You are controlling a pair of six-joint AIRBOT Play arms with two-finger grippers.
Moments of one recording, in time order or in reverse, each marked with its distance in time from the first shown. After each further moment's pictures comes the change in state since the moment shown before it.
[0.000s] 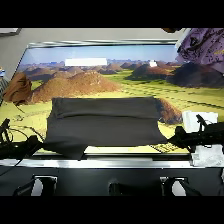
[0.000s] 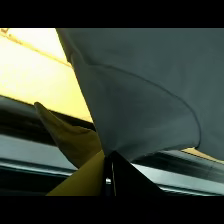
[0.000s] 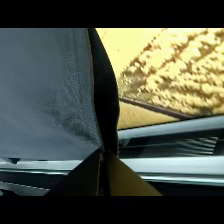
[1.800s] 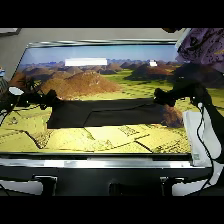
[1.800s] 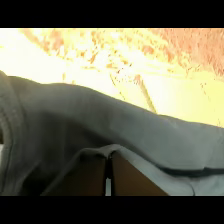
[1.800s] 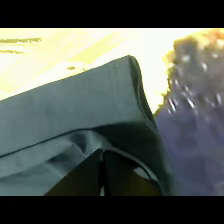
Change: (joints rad) left arm -0.287 -1.086 0.715 -0.193 0.503 0.092; right arm 0.422 -0.704 0.722 -0.053 0.432 0.082
